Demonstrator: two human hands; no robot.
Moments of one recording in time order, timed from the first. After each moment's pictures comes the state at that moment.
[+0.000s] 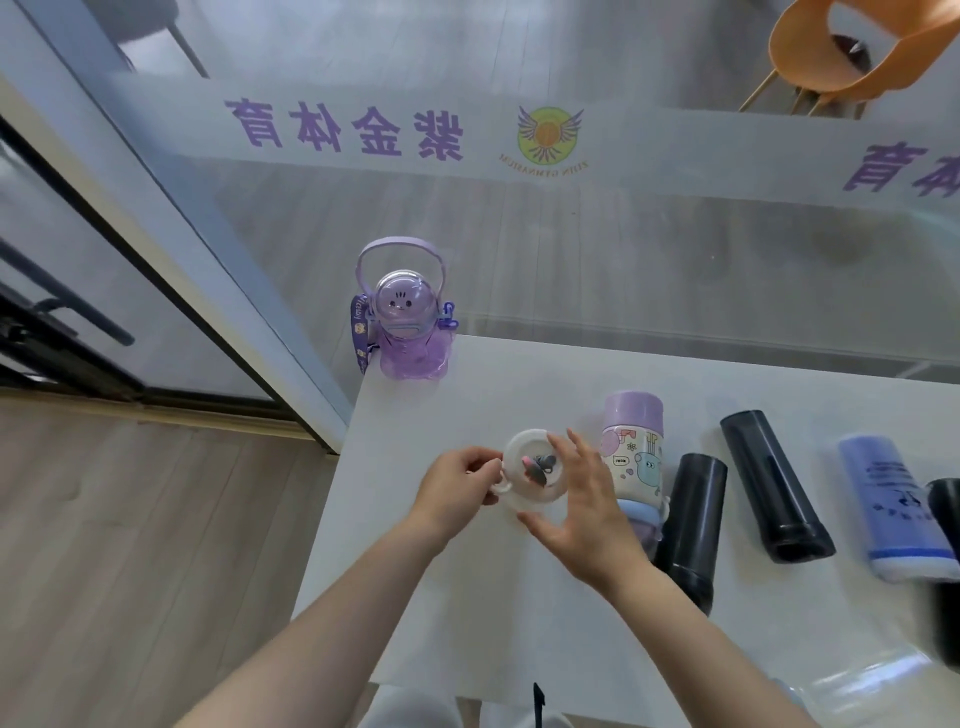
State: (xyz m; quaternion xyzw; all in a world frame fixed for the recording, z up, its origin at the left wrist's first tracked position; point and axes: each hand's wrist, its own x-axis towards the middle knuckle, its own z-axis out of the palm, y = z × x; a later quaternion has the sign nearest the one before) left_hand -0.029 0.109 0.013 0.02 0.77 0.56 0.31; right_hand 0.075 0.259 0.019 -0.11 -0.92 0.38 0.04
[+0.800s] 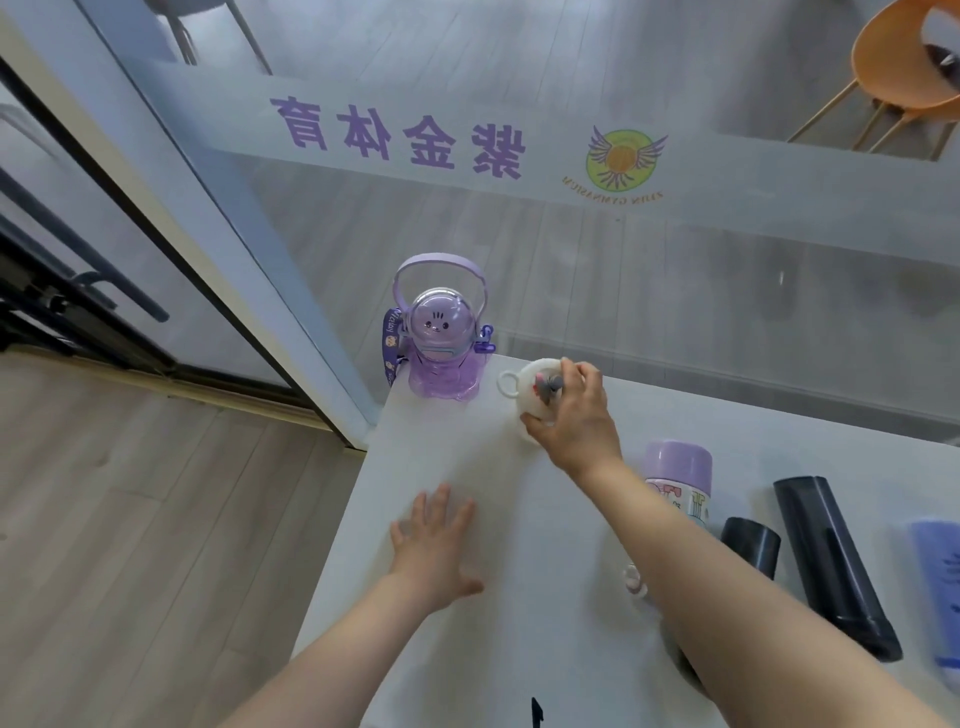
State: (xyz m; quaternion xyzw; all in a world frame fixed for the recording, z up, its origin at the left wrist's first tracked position) left_hand -0.042 0.060 -0.063 0.16 0.92 0.01 0.35; right_hand -0.102 0.282 0.001 -0.17 -0.93 0.31 0.04
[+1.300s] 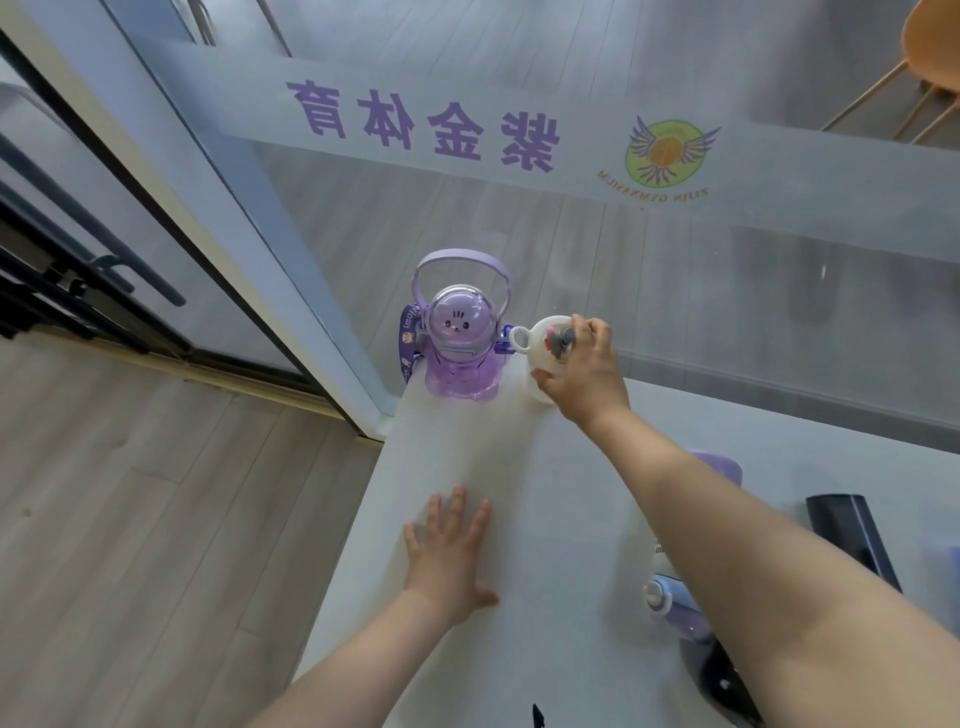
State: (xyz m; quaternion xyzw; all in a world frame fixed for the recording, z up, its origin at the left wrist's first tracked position) left_hand -0.037 0.061 -0.069 0.15 0.93 0.02 0.34; right_hand -0.171 0.289 -0.001 -0.16 -0.94 0.31 0.04
